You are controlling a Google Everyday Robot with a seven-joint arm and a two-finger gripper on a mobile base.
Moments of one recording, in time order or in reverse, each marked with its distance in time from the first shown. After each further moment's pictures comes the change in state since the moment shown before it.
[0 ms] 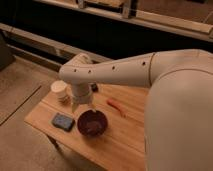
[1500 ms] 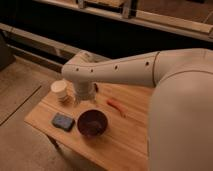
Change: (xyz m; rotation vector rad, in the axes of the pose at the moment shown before) arm -0.030 -0.018 -0.012 0.006 -0.111 0.039
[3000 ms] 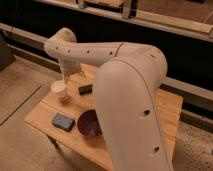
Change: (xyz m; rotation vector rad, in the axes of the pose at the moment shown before) arm -0.149 0.084 -0.017 0.057 -0.131 -0.379
